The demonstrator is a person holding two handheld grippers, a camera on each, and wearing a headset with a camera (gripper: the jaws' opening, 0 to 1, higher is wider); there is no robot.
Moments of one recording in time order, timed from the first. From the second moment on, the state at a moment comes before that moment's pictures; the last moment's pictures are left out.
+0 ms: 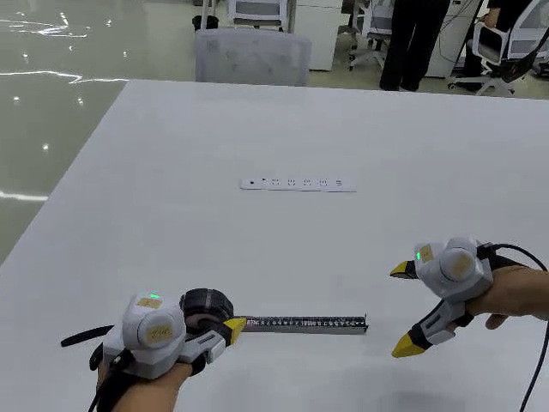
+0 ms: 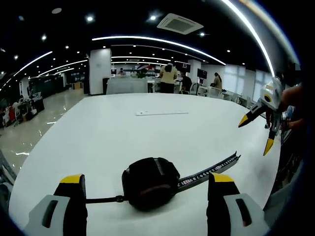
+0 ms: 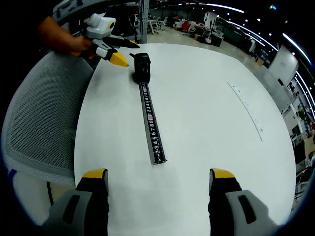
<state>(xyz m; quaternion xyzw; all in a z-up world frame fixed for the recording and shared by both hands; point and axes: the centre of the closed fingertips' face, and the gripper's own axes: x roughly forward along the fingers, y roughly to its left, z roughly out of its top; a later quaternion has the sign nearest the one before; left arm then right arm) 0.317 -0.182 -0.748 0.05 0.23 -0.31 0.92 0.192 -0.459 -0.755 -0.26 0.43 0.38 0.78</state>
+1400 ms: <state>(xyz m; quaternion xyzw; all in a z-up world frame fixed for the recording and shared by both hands) 0.316 -0.180 -0.767 0.06 0.24 -0.31 0.92 0.207 -0.441 -0.818 -0.28 0.48 0.44 0.71</state>
